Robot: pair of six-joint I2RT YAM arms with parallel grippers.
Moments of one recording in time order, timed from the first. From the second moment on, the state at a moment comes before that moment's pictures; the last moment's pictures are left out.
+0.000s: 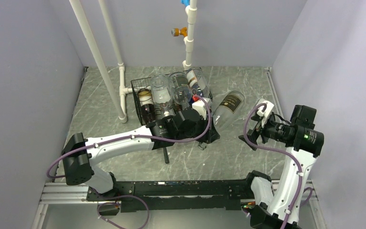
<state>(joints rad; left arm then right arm) -1.15 1.50 1.24 -0.16 -0.06 -0.72 -0.41 0.85 1.23 -1.40 -1.00 -1.06</state>
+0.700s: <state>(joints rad) -1.16 1.50 1.26 -0.41 0.11 -0.83 -0.25 0.79 0.98 -1.49 -1.06 -1.63</state>
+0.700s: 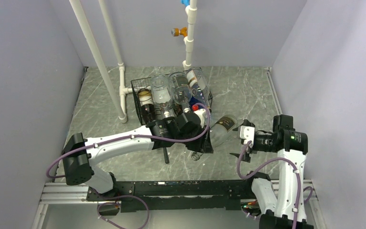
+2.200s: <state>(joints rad) -1.12 1.70 1.33 -0.44 0.34 -1.05 0.28 0.91 0.58 -0.74 -0.83 -1.46</state>
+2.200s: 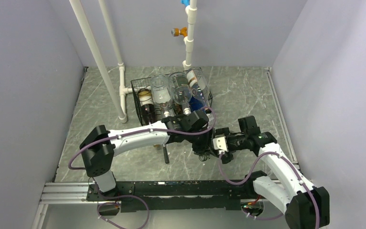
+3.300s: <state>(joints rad) -1.05 1.58 1.10 -0.10 0.48 -1.10 0.28 0.94 0.59 -0.73 -0.90 -1.40</state>
